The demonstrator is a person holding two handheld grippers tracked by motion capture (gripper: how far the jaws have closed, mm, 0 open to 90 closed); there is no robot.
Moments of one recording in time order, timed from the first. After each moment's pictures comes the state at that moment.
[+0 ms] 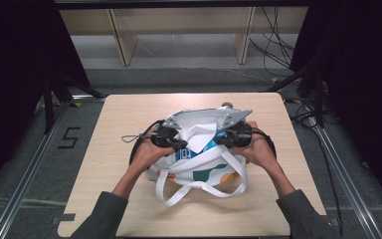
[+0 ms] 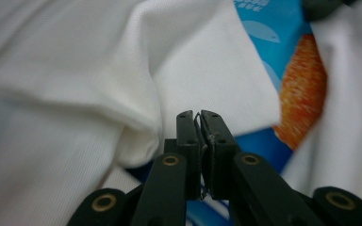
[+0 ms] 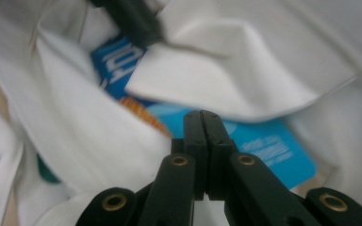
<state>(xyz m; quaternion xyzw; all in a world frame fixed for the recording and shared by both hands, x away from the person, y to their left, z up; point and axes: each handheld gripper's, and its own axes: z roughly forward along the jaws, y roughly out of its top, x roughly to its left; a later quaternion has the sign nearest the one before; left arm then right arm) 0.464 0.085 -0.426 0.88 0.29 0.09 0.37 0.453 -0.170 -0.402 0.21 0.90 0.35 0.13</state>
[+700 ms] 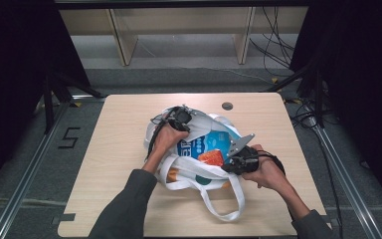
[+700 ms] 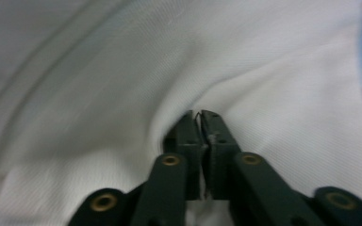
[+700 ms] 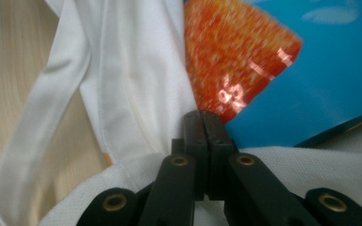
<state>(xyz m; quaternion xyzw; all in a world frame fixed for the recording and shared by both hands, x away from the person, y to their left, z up) 0.529 0.048 -0.437 0.88 0.36 0.17 0.26 0.409 -0.190 -0.435 0.19 0.93 0.30 0.06</state>
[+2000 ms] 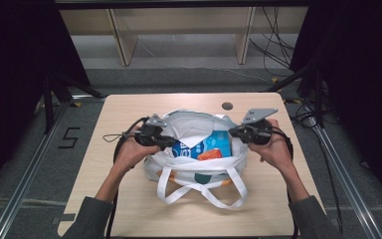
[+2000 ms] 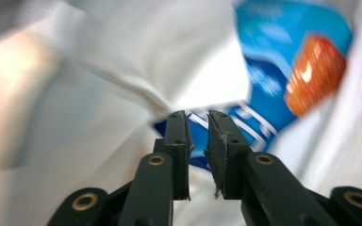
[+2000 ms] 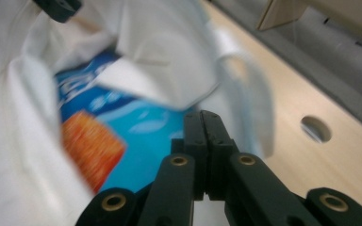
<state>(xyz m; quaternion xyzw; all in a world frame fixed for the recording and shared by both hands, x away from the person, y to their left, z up) 0.452 0.139 -0.396 0.85 0.32 0.13 0.40 0.453 -0.215 -0.379 0.24 0.86 0.40 0.19</state>
